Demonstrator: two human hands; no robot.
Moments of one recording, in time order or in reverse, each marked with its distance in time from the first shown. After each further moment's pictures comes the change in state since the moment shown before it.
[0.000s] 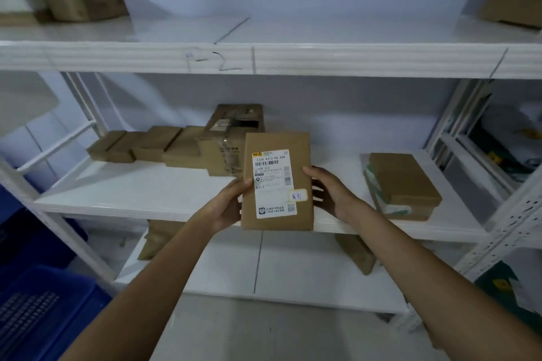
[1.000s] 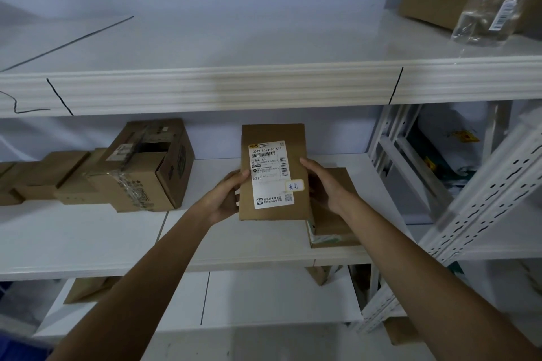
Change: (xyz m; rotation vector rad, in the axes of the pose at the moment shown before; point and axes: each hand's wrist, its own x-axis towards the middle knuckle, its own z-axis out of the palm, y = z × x) left_hand 0.198 -0.004 0.186 0.091 -0.151 -0.084; right_hand 0.070 -0.052 -0.242 0.088 0.187 0.075
